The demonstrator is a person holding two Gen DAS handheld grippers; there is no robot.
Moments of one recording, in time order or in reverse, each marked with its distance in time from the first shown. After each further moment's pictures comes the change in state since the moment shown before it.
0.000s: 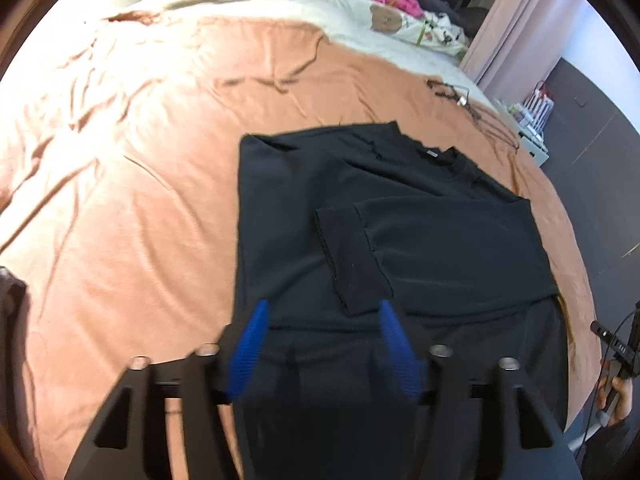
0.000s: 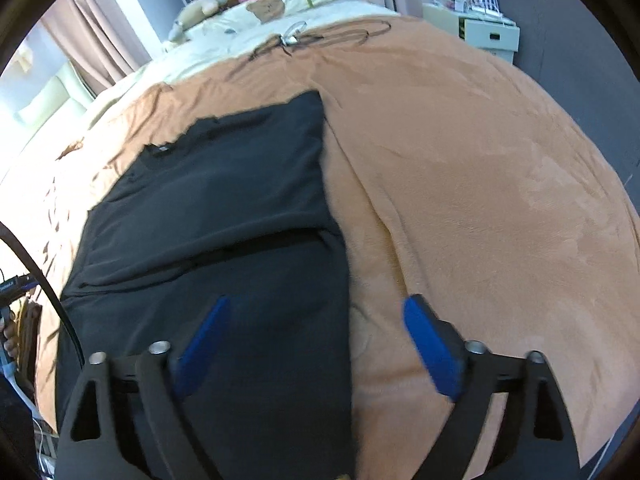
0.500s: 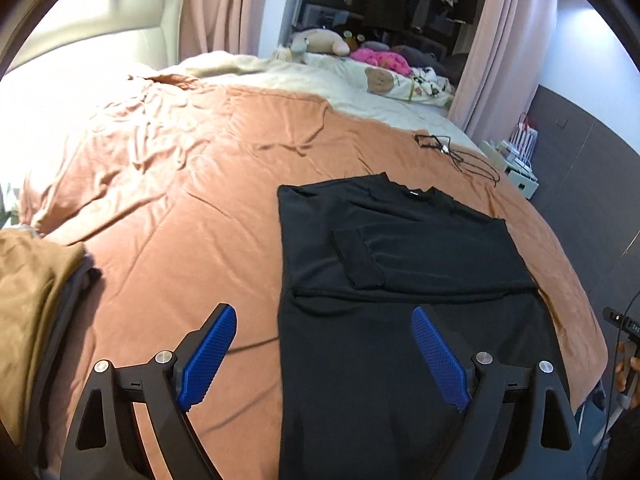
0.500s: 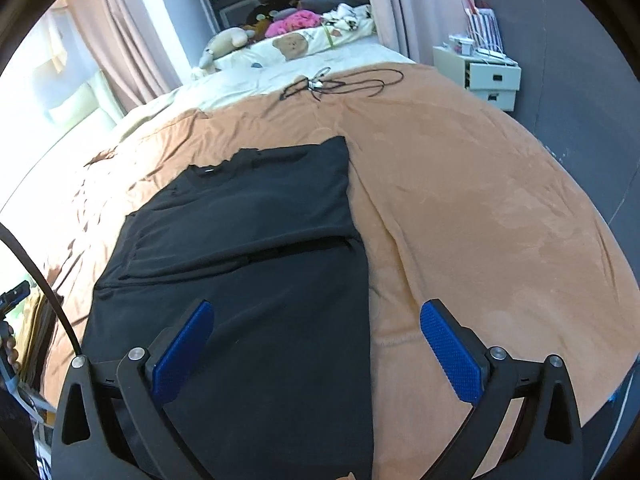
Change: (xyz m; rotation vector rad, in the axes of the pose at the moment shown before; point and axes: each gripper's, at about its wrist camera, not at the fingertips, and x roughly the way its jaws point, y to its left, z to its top) left arm -0.124 0.004 -0.080 0.030 -0.235 0.041; right arm -0.097 0.022 -0.046 -0.060 -0.123 0.028
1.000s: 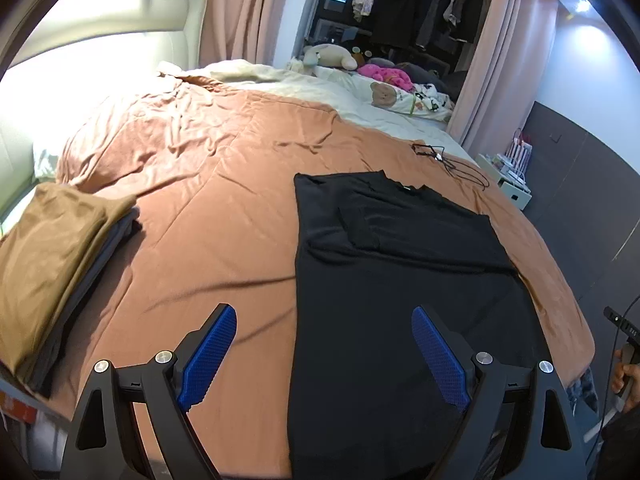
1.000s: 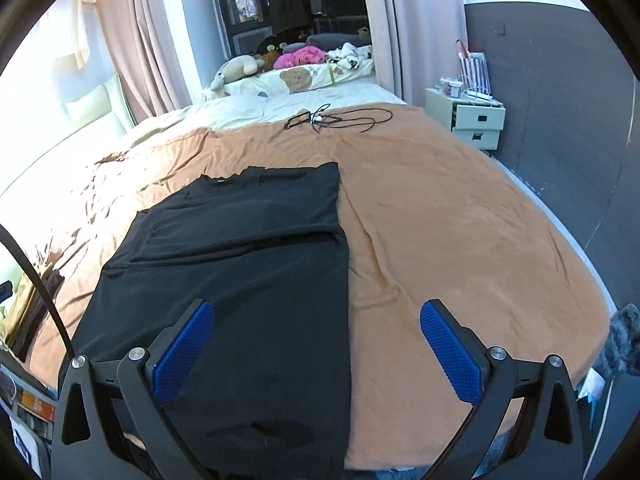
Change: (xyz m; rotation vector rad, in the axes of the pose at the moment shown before) left arm -0.088 0.013 -0.074 -0.049 -0.043 -0.007; right arm -0.091 0.014 -0.077 -0.071 -0.135 -0.059
